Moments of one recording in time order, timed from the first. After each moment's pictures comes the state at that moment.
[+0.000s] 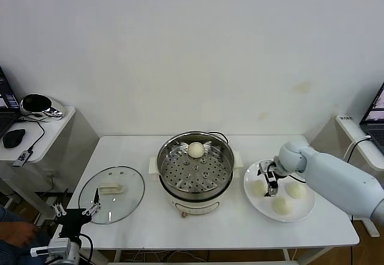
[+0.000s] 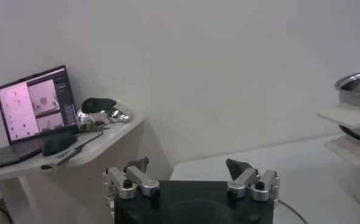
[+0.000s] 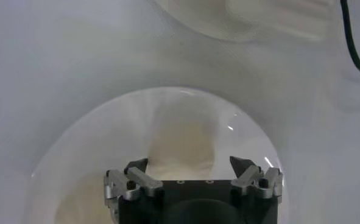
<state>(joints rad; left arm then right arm) 1.65 -1.20 -0.69 -2.04 -0.15 0.07 -0.22 -0.07 0.77 -0.80 1.24 -0.18 -0.24 -1.01</state>
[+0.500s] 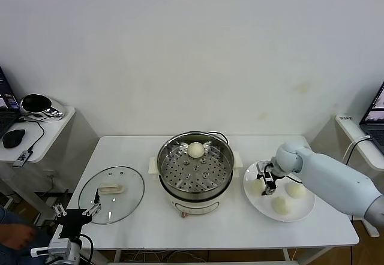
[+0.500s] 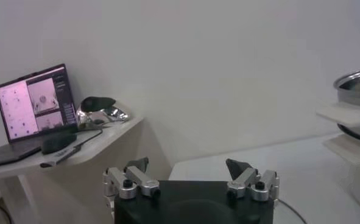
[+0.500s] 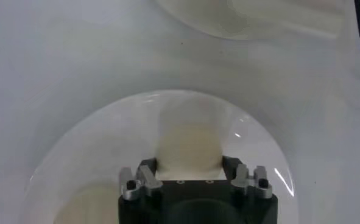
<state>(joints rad) 1.65 -1.21 -0.69 -2.04 -0.15 0.07 -0.22 -0.07 0.78 -0.80 1.22 -0.18 -0.24 -1.03</state>
